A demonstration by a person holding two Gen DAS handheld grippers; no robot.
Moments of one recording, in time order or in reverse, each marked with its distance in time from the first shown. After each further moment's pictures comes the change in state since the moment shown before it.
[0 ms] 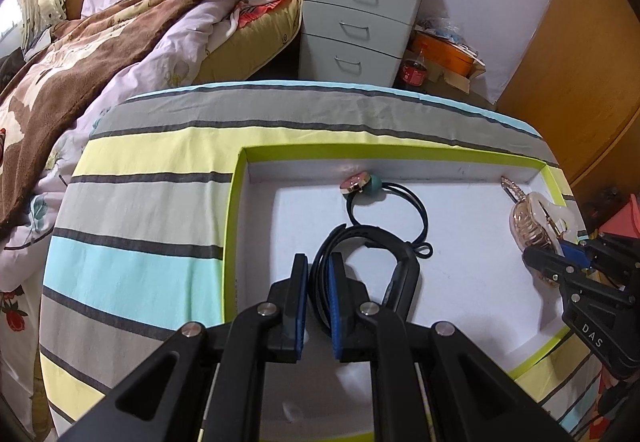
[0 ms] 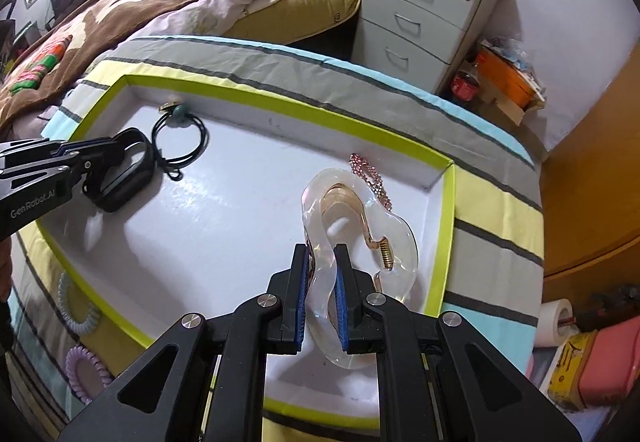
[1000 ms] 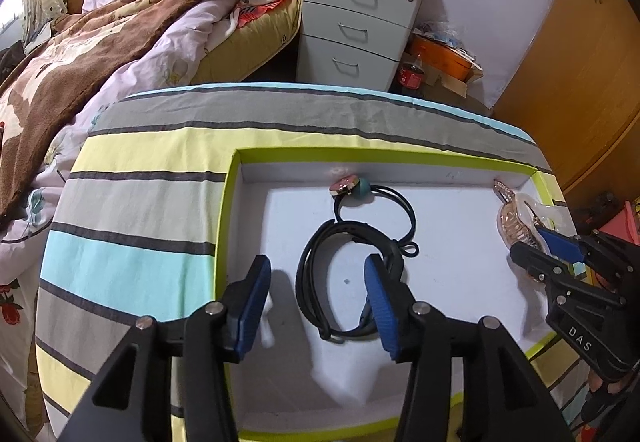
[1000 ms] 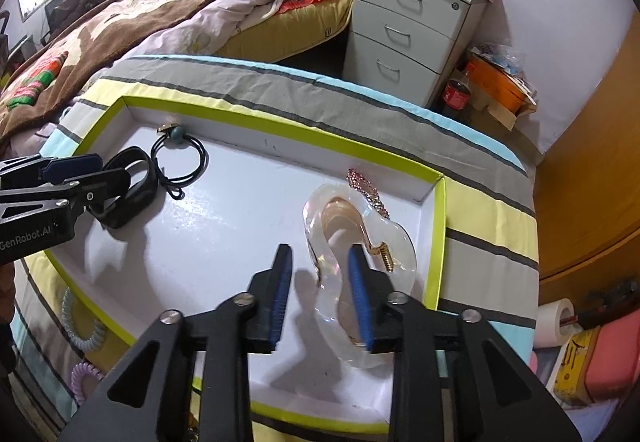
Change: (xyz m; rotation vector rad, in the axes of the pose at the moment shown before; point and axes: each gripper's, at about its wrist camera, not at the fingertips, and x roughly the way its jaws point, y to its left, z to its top) left arm -0.008 -0.002 -0.001 -0.015 -0.008 -0.020; right arm -0.009 -0.002 0.001 0.038 -0.056 0.001
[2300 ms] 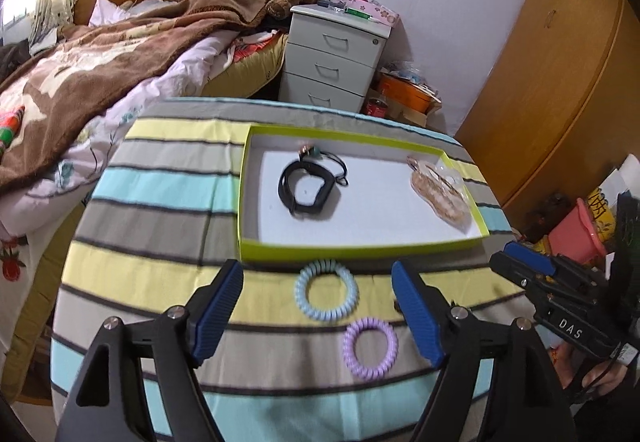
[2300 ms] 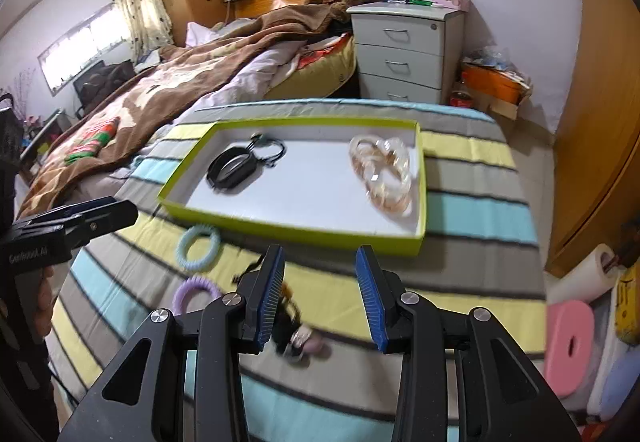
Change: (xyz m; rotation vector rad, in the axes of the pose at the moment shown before) left arm -0.115 0.004 -0.092 -0.023 -0.150 -0.113; right arm -0.101 0.008 -0.105 0.168 -0.217 0.179
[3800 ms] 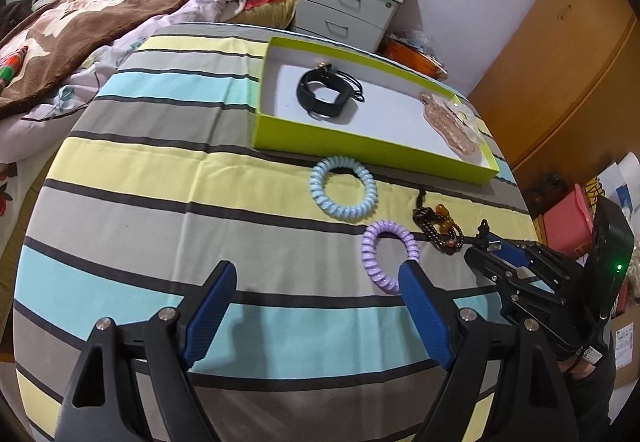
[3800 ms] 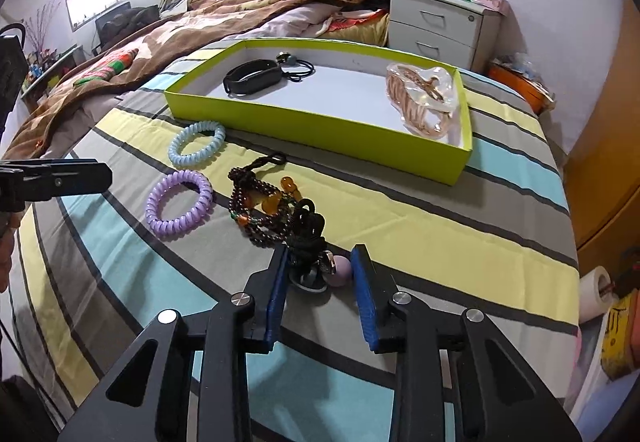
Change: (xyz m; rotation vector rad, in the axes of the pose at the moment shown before) left arm 0.011 0.015 -0.060 -0.068 0.129 -0.027; right arm 0.032 0.015 -0.059 -0.174 0.076 -0.015
